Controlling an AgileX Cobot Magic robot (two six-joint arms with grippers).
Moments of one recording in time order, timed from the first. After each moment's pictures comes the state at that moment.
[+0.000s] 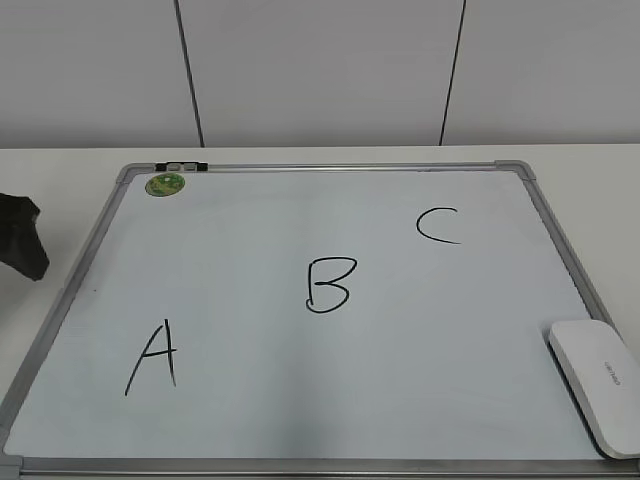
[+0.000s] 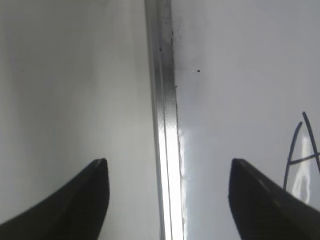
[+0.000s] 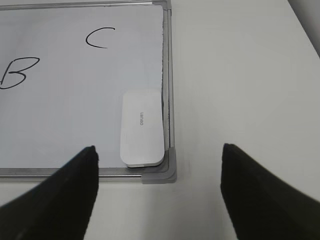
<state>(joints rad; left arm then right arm) 0.01 1.70 -1.12 -0.17 0.88 0.12 -0.03 -0.02 -0.50 0.04 1.13 -0.05</state>
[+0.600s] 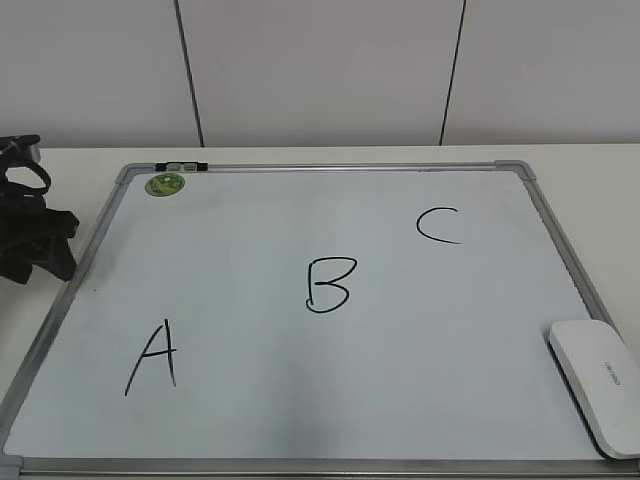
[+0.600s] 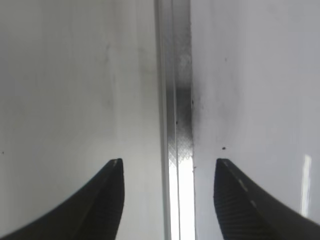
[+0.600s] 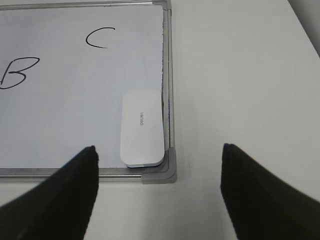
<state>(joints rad) 0.01 1.91 -1.19 -0.21 0.71 0.14 -0.03 -0.02 -0.50 0.04 1.13 -0.05</state>
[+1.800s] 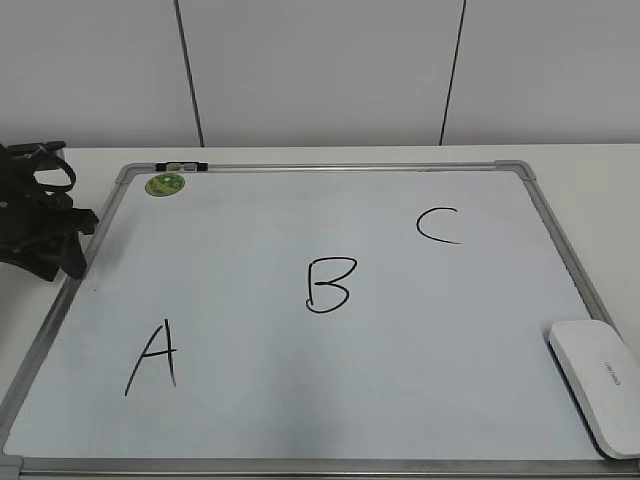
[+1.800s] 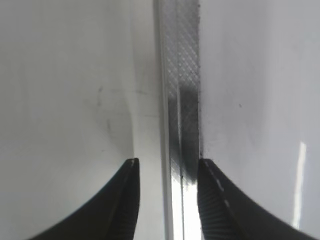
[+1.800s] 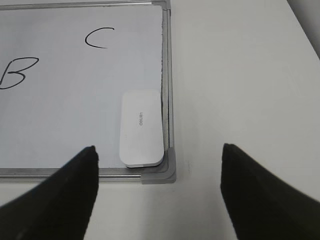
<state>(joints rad) 0.01 2.07 -1.37 -0.21 0.80 0.14 -0.03 -0.02 -0.50 0.03 1.13 -0.05</state>
